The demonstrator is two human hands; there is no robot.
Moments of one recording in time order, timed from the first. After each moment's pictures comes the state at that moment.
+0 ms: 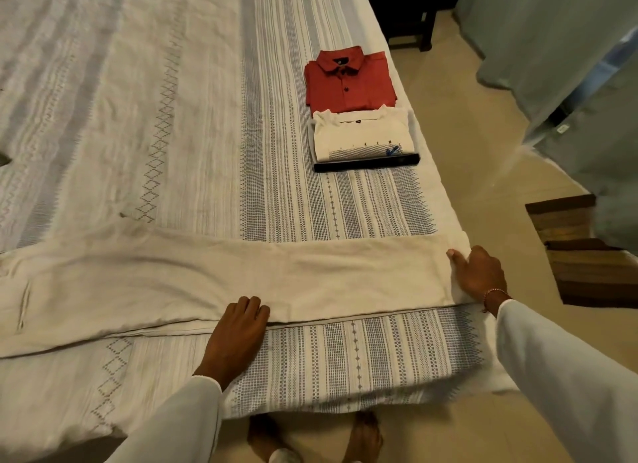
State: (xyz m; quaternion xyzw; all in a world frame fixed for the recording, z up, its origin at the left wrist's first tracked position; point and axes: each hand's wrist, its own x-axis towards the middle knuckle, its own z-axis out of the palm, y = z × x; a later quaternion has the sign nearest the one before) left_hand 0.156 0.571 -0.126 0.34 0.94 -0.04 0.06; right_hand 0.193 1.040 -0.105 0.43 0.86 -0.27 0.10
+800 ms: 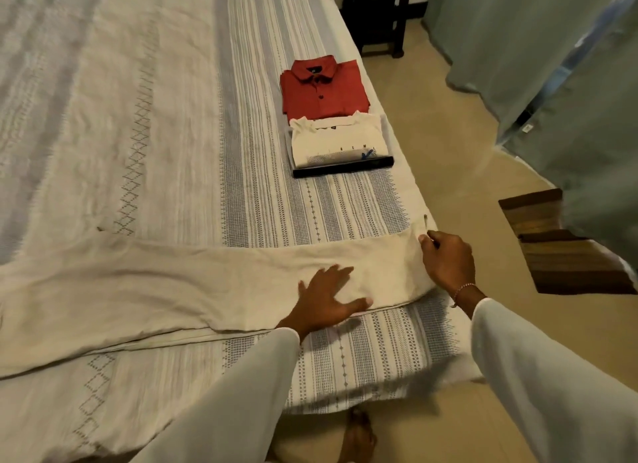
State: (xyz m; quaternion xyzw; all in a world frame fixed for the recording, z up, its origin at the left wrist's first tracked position) left_hand 0.145 0.753 -0.094 0.21 0.86 0.30 0.36; right_hand 0.193 1.001 -0.052 0.36 0.88 -0.30 -0.04
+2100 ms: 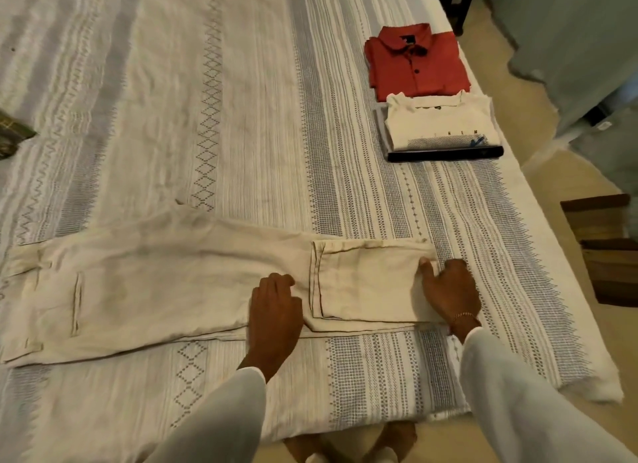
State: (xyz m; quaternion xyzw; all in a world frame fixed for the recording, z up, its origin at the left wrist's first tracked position) left_hand 0.100 0.501 -0.137 0.15 0.97 0.20 -0.04; right_hand 0.135 0.801 -0.123 0.46 0.85 -0.26 0.07
